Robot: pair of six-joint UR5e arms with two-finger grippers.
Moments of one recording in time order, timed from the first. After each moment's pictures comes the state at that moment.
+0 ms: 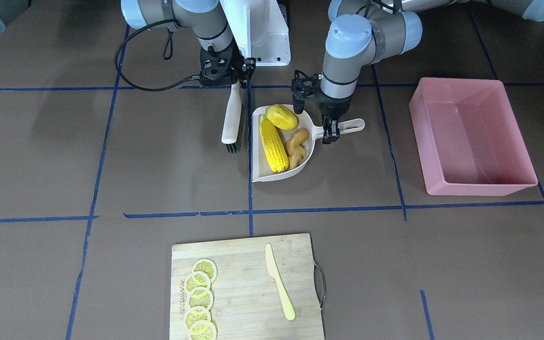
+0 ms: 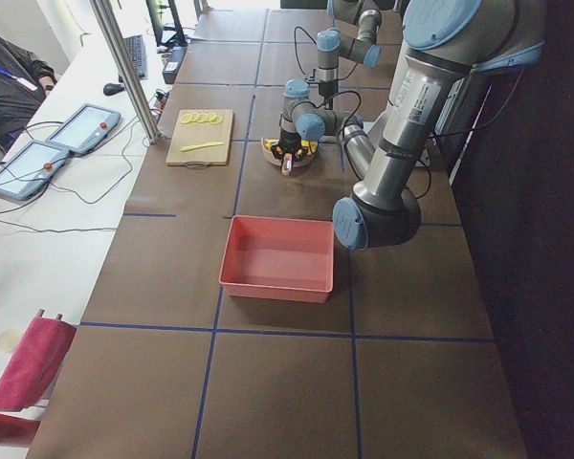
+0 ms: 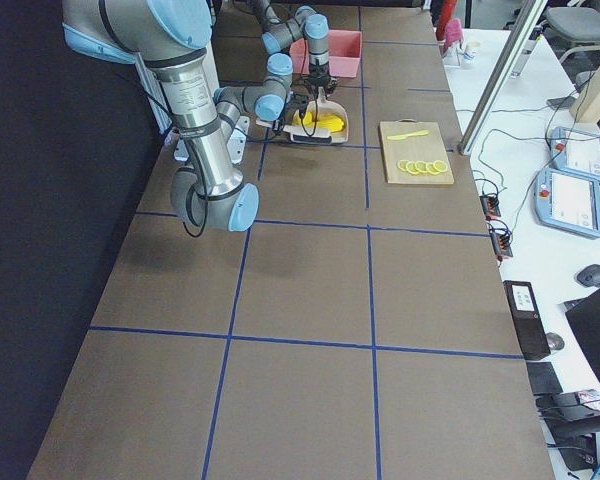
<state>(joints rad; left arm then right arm) -0.53 -2.06 -1.81 -1.59 -1.81 0.41 0.32 -1.01 1.86 -1.51 1.90 1.46</state>
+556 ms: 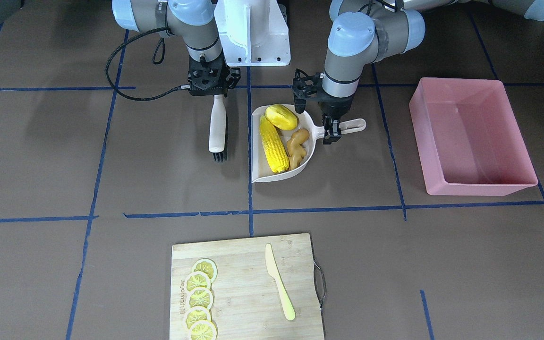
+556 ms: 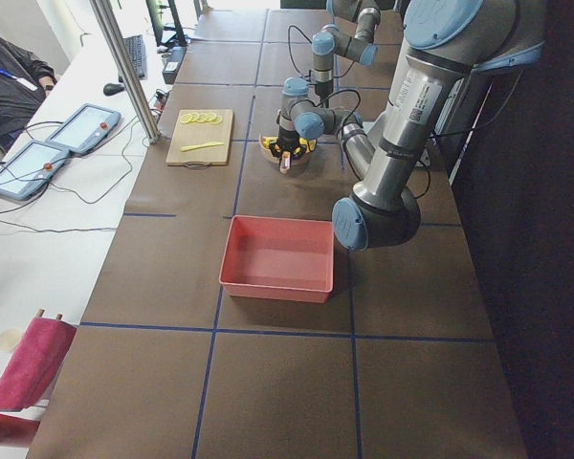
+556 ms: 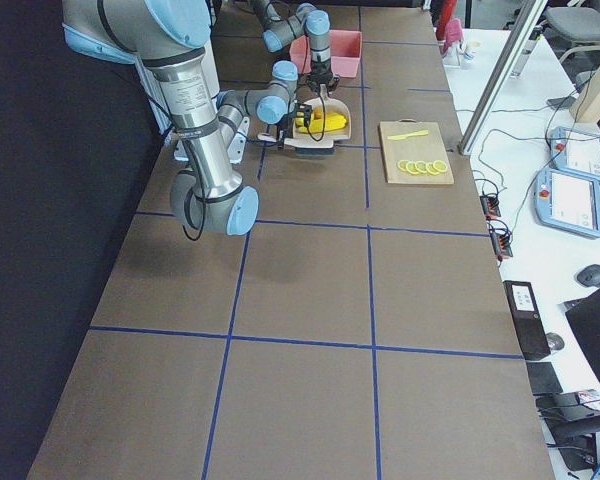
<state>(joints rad) -0.56 -2.05 -1.84 -1.59 -1.82 0.41 0.34 -1.04 1.86 -1.61 1.90 1.33</state>
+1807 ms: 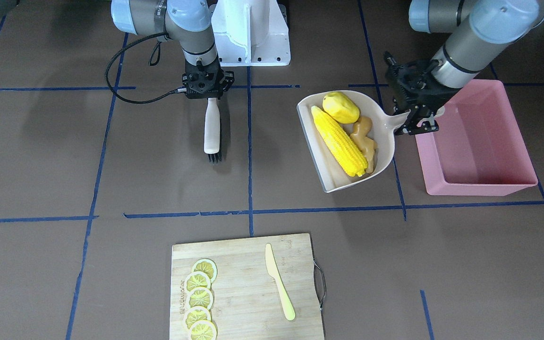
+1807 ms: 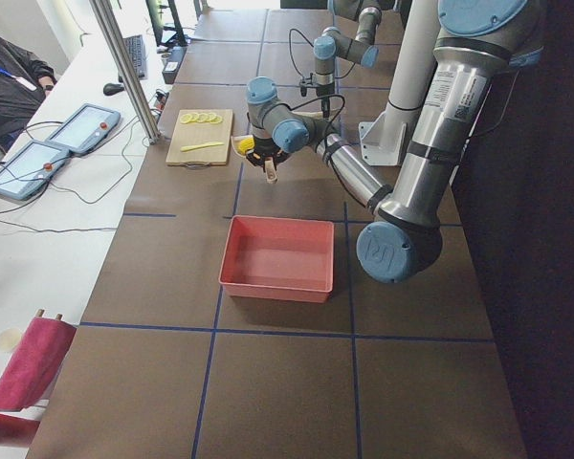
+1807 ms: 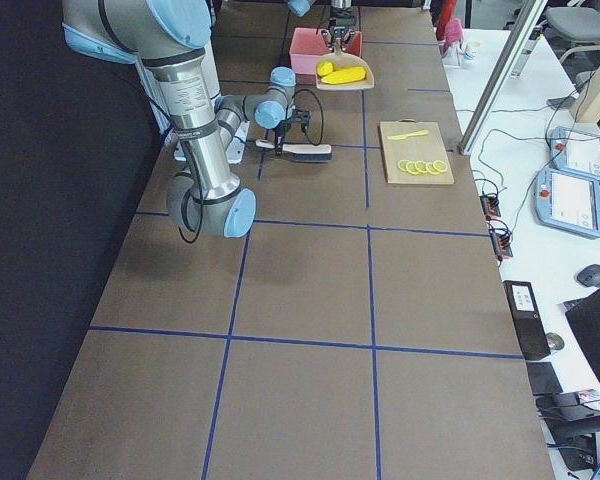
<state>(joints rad) -0.94 -1.82 -1.99 -1.60 -2.26 0.48 0.32 -1.07 1.86 -1.61 1.88 1.32</state>
